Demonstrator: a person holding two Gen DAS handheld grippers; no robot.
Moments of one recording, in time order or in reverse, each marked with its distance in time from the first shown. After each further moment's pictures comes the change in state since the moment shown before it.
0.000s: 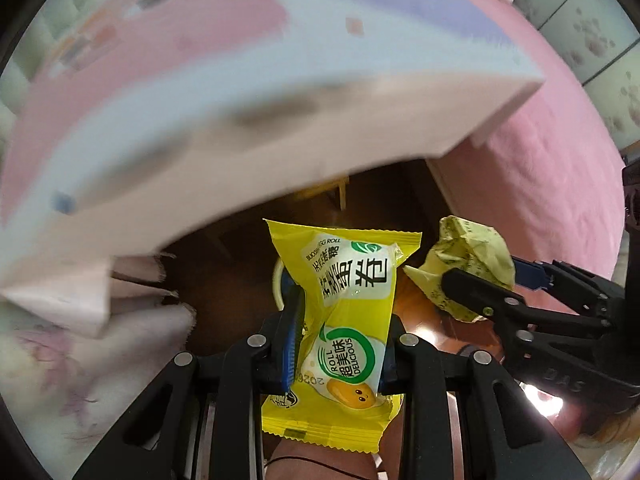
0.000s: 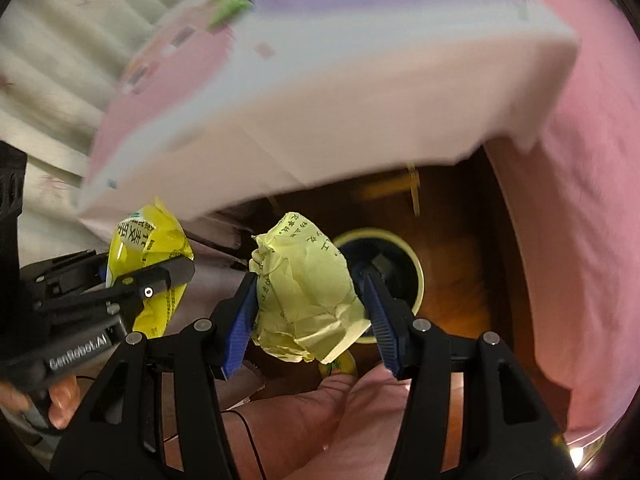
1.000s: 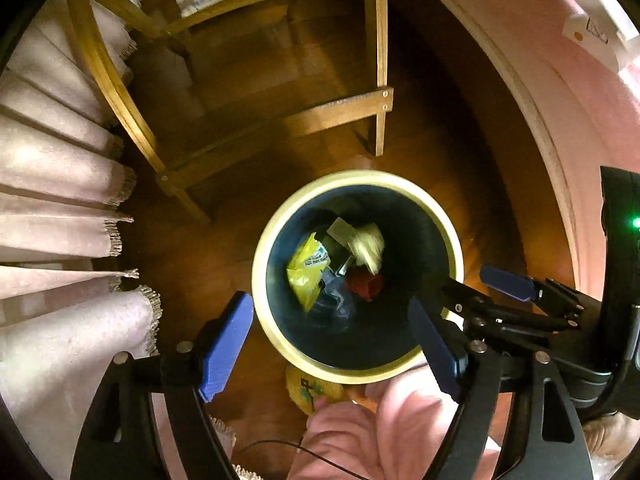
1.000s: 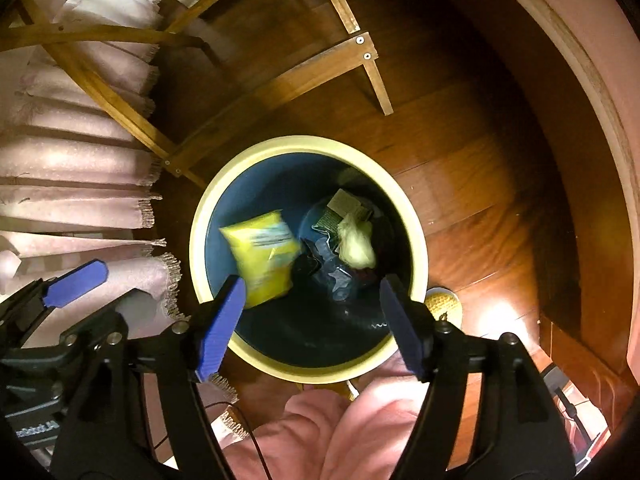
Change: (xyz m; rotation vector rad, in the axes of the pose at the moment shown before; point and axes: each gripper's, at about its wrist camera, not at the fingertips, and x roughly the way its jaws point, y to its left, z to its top) left arm 0.263 0.019 -0.014 -0.036 0.146 0.083; right arm 0.292 -0.140 -0.057 0.198 0.197 -0.022
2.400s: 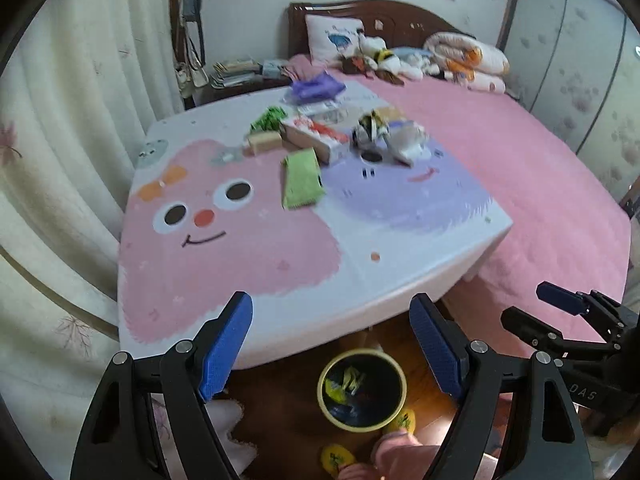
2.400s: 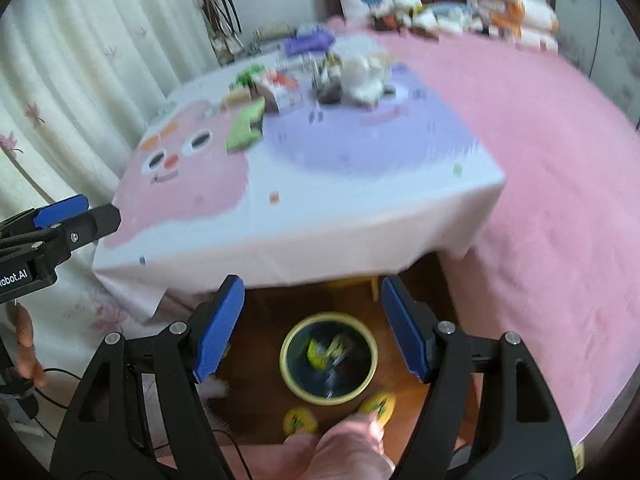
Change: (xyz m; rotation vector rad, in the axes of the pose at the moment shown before) left arm -0.507 0.036 -0.002 0.030 -0.574 0.017; right arm -0.460 0.175 -0.028 -0.297 -0.550 -0.077
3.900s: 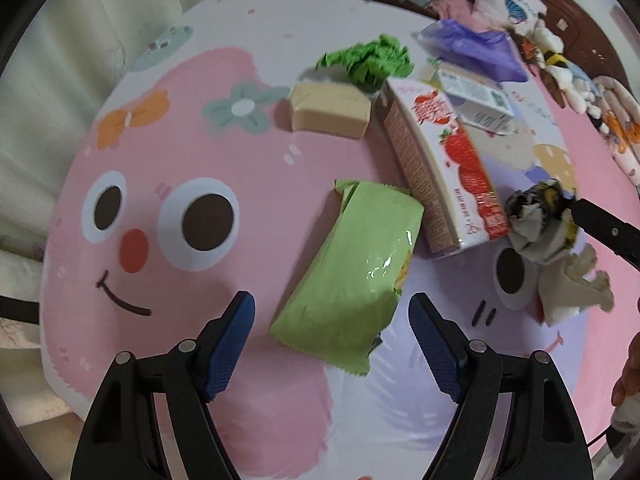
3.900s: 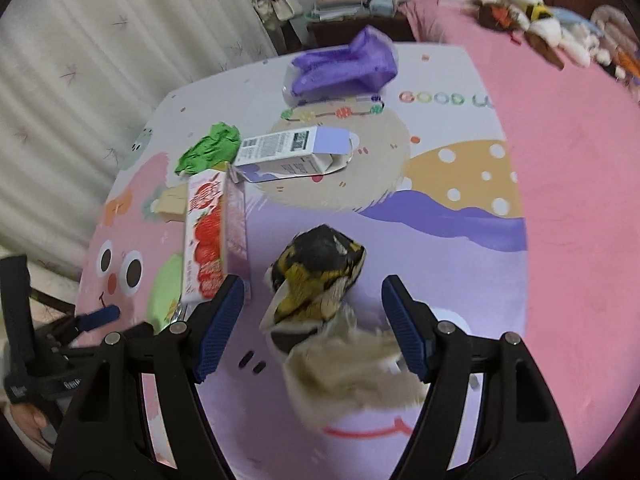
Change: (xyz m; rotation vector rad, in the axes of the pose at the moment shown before) left arm 0.322 0.039 0.182 -0.548 0.332 0.233; right arm 0.304 -0.068 0.359 -0.212 0.236 0.271
